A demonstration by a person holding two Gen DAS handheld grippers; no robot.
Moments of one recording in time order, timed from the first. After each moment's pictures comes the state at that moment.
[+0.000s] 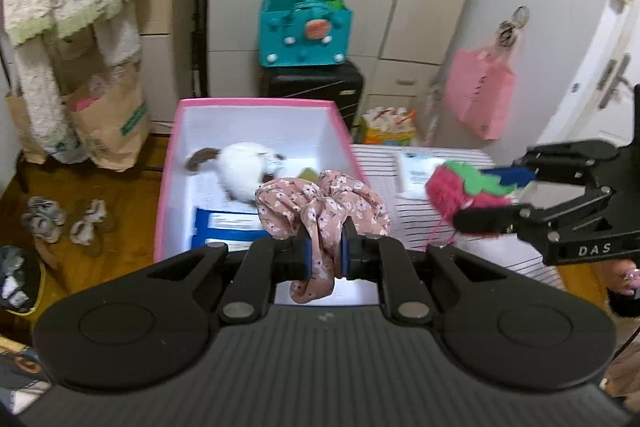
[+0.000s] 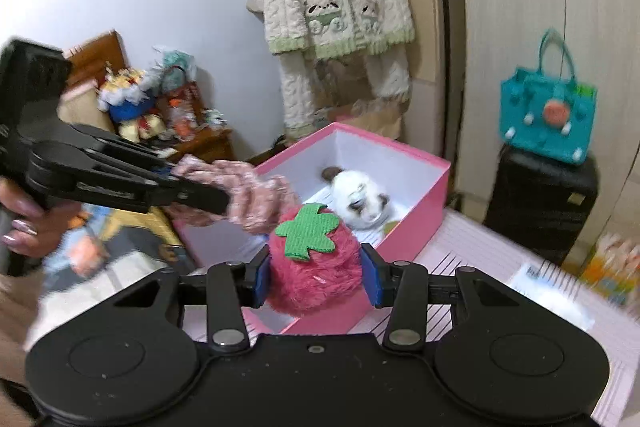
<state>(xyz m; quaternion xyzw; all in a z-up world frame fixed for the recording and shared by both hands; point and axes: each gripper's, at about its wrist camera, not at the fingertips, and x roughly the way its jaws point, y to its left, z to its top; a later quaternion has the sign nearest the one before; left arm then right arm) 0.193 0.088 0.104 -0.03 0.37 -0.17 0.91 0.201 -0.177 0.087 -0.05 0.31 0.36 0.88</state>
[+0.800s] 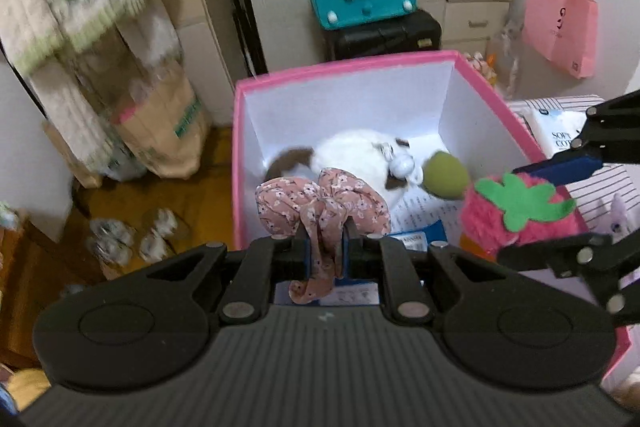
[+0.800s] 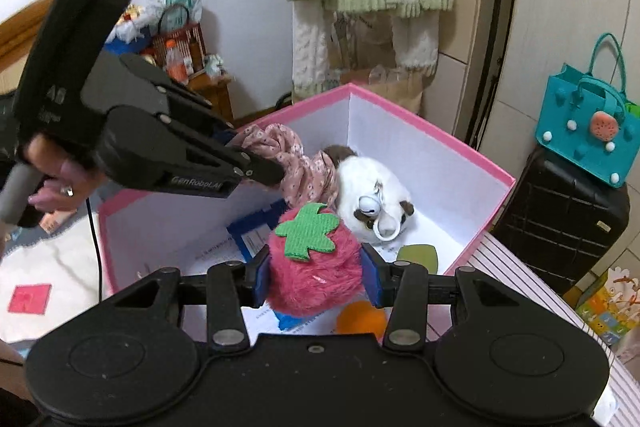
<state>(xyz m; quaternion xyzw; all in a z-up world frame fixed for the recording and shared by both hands) 0.318 0.103 0.026 0.08 0.42 -0.11 0.90 0.287 -0.099 0.030 -0.13 0.35 0.39 0.84</state>
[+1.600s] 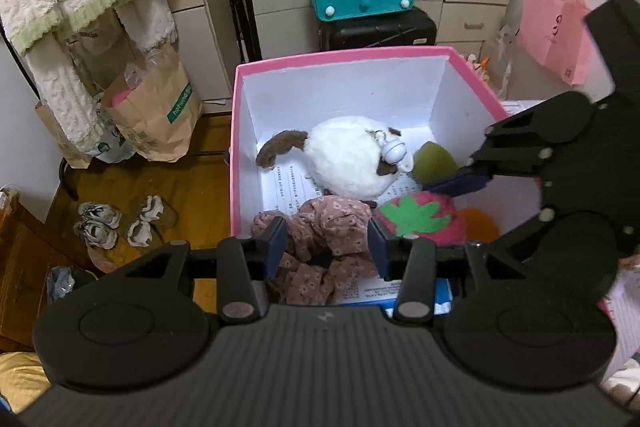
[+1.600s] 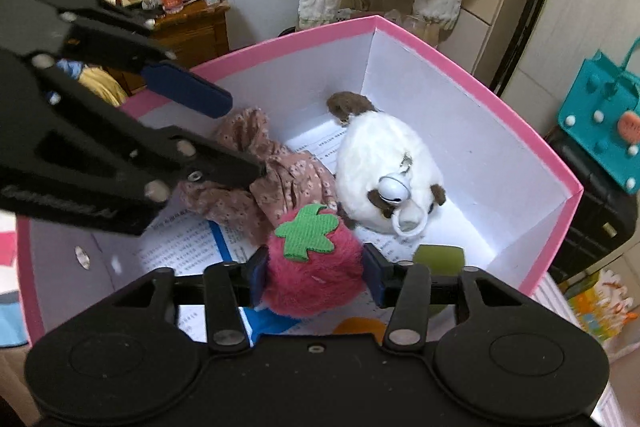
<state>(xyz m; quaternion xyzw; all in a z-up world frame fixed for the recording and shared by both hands) 0.298 0.109 0.032 0.06 0.42 -0.11 0.90 0.324 -0.044 -0.004 -0.20 0.41 0.38 0.80</state>
